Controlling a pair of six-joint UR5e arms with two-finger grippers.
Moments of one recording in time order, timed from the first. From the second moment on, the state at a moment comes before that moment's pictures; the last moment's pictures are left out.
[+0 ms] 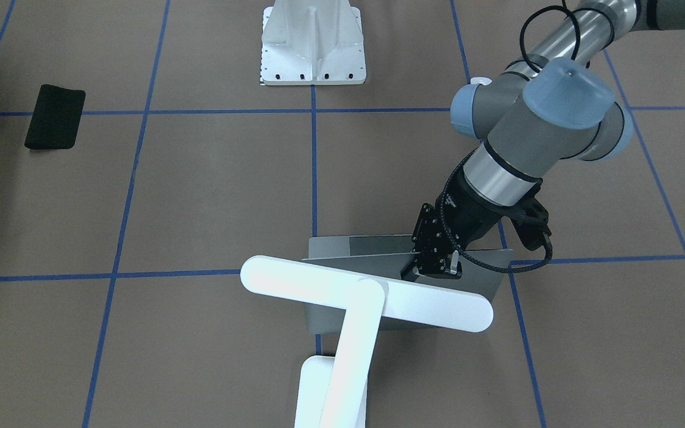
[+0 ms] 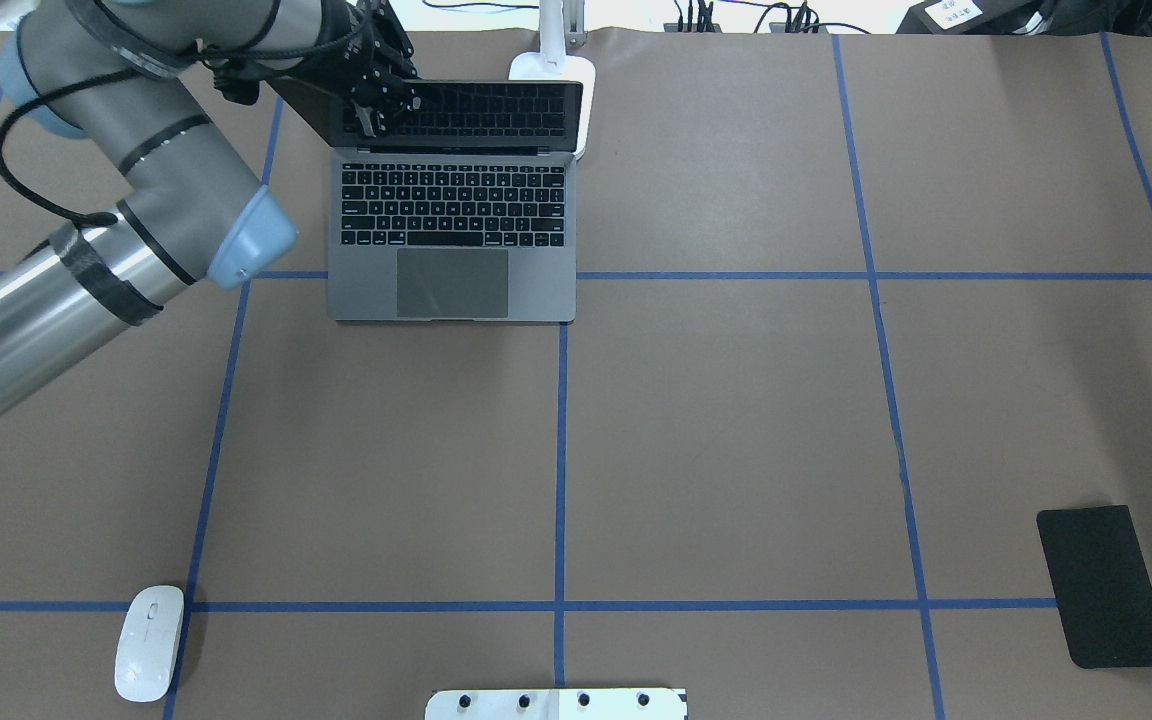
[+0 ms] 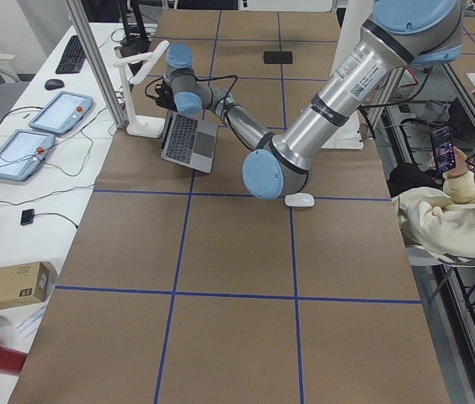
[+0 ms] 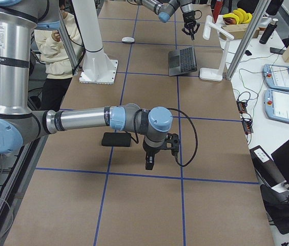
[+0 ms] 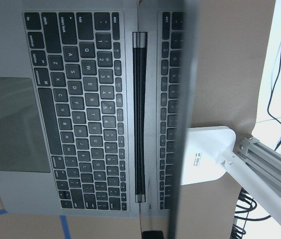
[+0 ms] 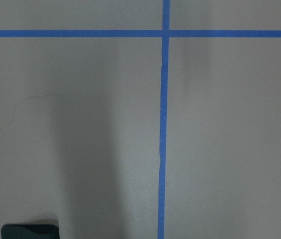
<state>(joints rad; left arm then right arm) -0.91 -2.33 -1.37 -2.25 -2.04 -2.66 1.54 -1.69 1.84 -1.83 2.34 -0.06</state>
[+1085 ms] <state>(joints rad) -0.84 -2.31 -1.29 -2.37 -1.95 -2.54 1.54 -1.69 1.81 -1.83 2.34 -0.06</state>
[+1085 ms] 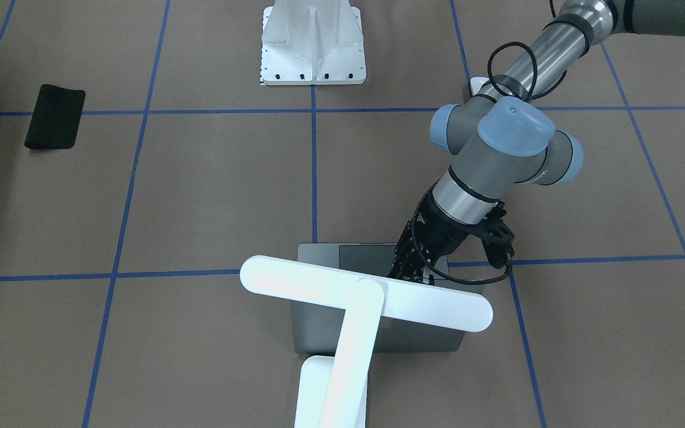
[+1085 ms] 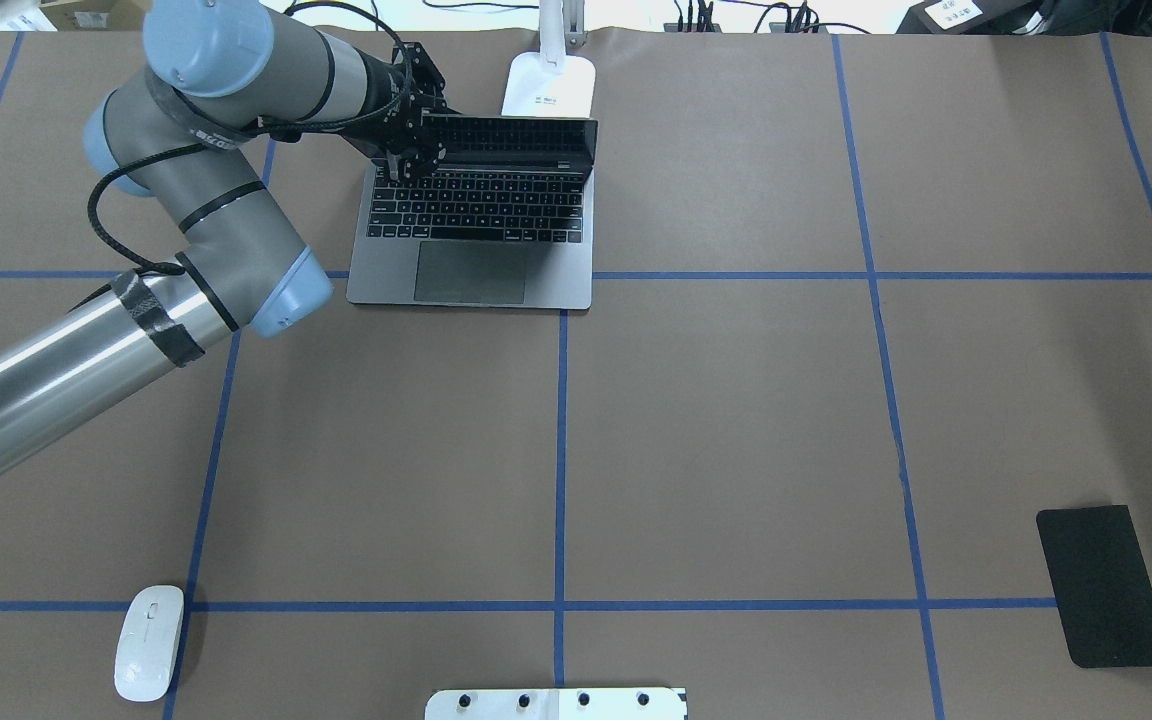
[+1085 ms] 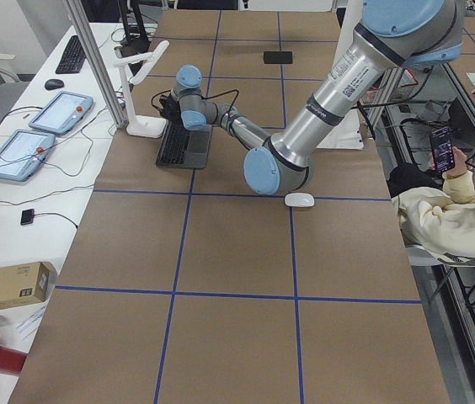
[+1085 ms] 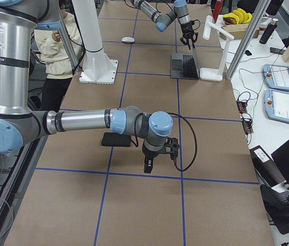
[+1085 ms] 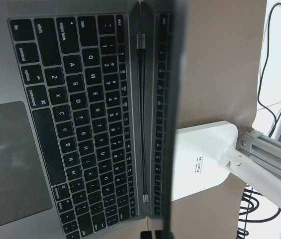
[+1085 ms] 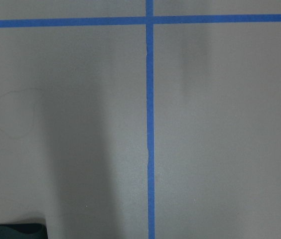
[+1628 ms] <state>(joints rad) -0.95 -2.17 -1.48 -2.35 -2.11 -2.43 1.54 -1.69 1.81 -1.83 2.34 -0.06</state>
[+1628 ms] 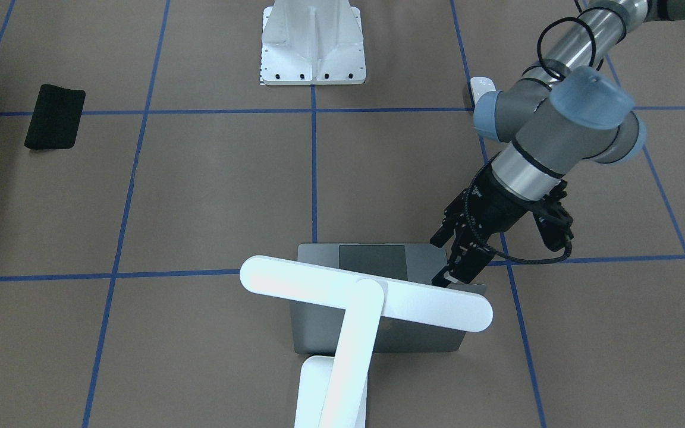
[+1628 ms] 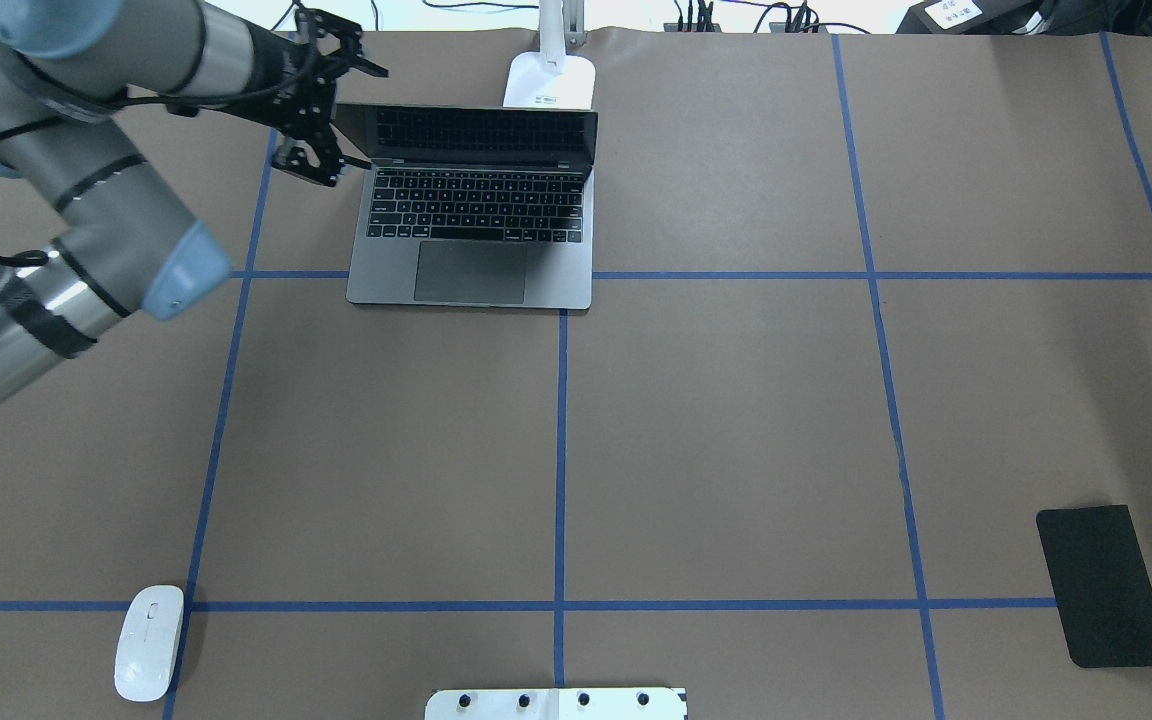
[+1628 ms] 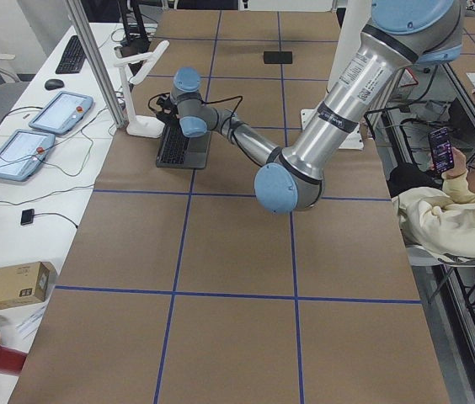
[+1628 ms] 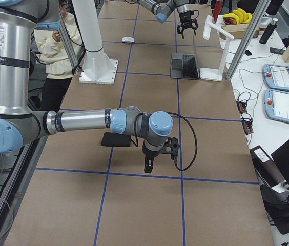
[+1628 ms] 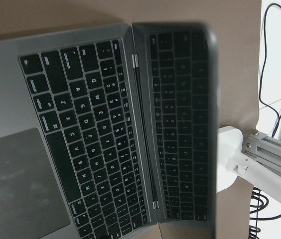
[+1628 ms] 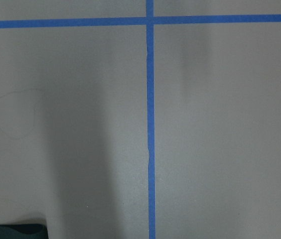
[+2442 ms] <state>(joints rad) -1.13 -1.94 -1.64 -2.05 -2.22 -1.44 1.54 -1.67 1.74 -1.80 2.39 0.10</state>
